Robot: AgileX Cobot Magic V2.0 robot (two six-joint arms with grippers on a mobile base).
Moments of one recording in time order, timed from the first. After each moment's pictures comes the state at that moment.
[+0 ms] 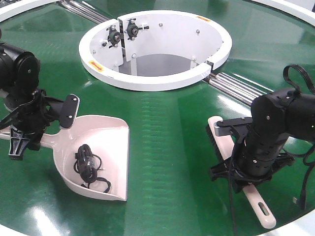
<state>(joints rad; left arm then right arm) -0.23 1.79 -1.40 0.23 1.20 1.28 0.35 1.65 -1.04 -0.04 1.02 0.19</state>
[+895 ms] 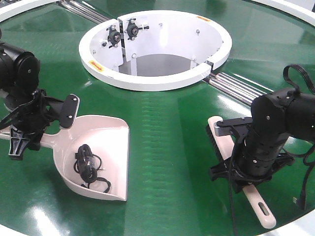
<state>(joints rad) -0.23 1.79 -1.40 0.23 1.20 1.28 0.35 1.65 -1.04 -0.04 1.02 0.19</state>
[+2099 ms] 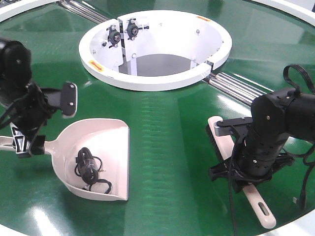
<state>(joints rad) -0.23 1.71 -1.40 0.14 1.22 1.12 0.35 1.65 -1.04 -0.04 1.02 0.19</state>
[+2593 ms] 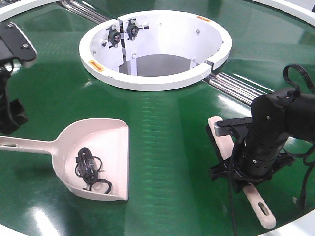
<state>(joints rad) -0.23 1.38 -1.40 0.14 1.24 0.65 0.35 1.65 -1.04 -0.04 1.02 0.19</state>
